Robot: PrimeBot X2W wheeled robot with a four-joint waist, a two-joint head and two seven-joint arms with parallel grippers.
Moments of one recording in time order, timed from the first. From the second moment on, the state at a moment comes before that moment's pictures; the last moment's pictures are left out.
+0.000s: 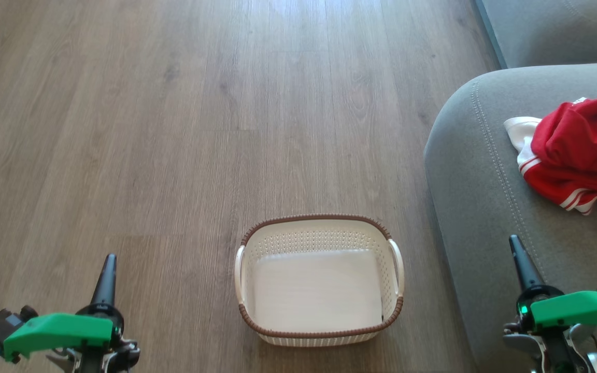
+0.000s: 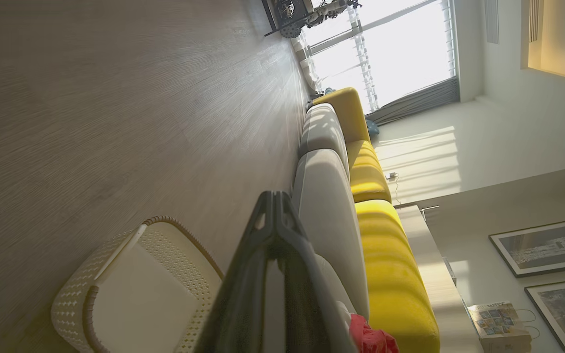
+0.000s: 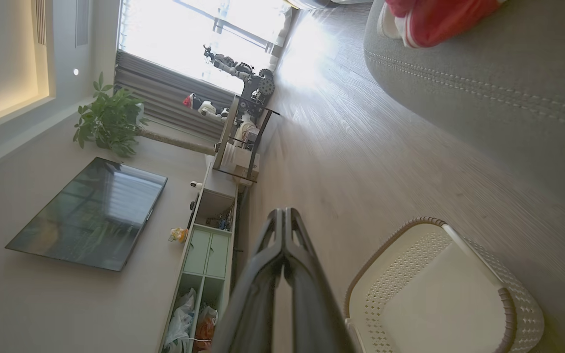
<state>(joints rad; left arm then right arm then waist) 0.02 0.12 -0.02 0.23 -1.31 -0.06 0.00 0.00 -0.09 -0.05 0.24 1.28 0.12 0.01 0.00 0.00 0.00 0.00</state>
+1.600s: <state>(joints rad) -0.06 0.05 0.07 0.27 -1.62 -0.12 0.10 -0.06 -0.06 -0.12 0.28 1.62 0.12 0.10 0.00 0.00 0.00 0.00</state>
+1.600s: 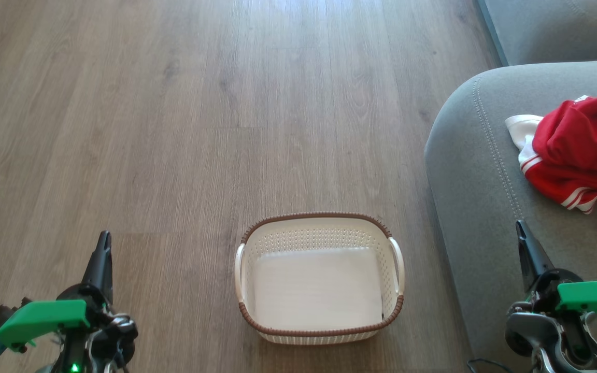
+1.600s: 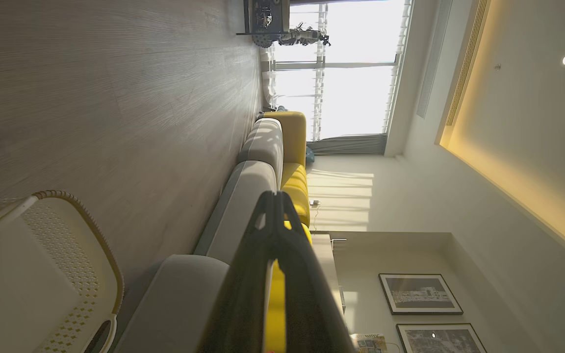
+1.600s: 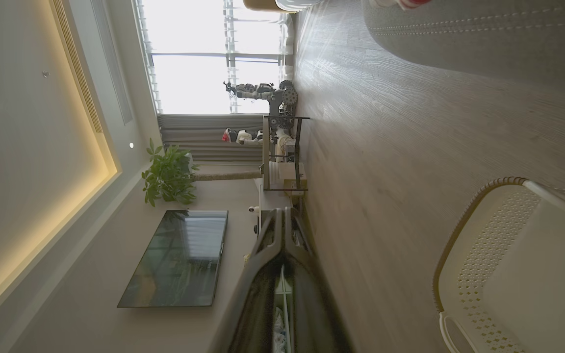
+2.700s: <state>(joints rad) -0.06 0.05 0.07 0.27 -1.62 -0.12 0.10 -0.06 -0.06 -0.12 0.28 1.62 0.12 0.10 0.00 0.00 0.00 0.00</state>
